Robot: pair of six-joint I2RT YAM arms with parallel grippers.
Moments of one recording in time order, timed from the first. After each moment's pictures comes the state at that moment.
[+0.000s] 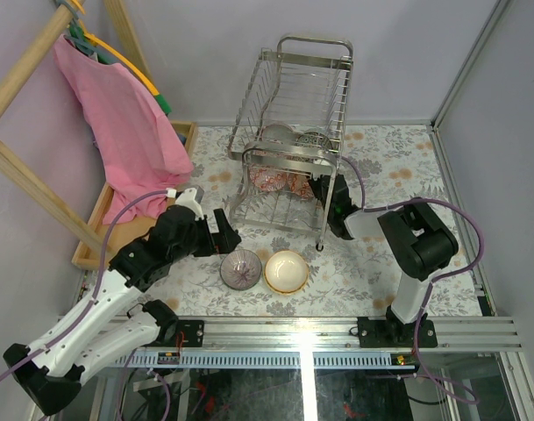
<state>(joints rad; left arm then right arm) -0.65 0.76 0.79 -0.66 -0.04 -0.66 0.52 1.83 0.80 0.76 0.38 -0.24</state>
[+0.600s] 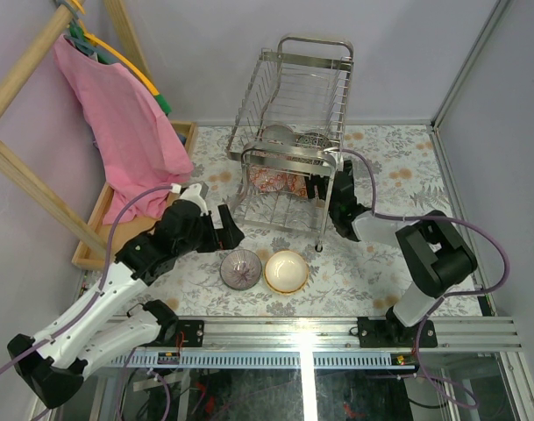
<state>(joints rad) -0.65 0.82 0.81 -0.65 -0.04 -0.66 0.53 1.68 0.78 0.60 0.40 -0.06</state>
